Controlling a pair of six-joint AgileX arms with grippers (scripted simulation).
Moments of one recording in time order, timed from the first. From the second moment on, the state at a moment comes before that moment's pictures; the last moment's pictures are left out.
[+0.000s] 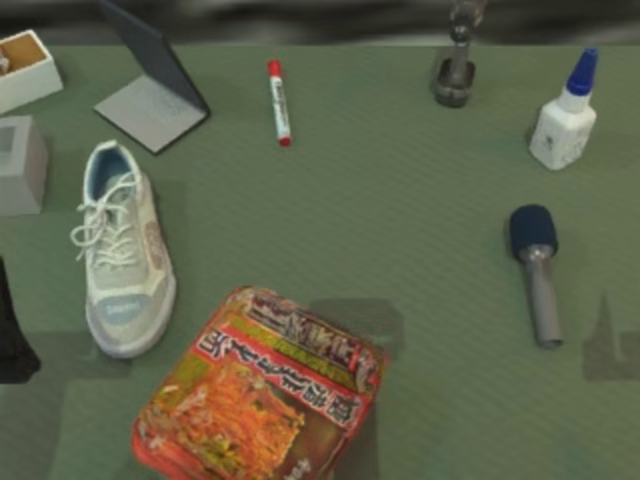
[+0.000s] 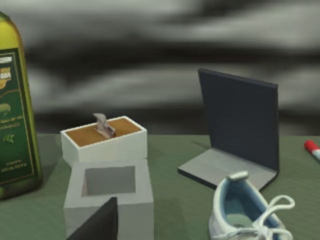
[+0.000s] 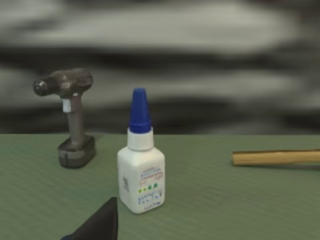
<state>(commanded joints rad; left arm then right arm) 0.00 0.00 0.00 0.00 0.00 0.00 0.00 0.00 0.00 0.00 0.00 0.00</state>
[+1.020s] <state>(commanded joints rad) 0.00 0.00 0.00 0.00 0.00 0.00 0.22 1.07 0.74 -0.56 0.02 0.24</state>
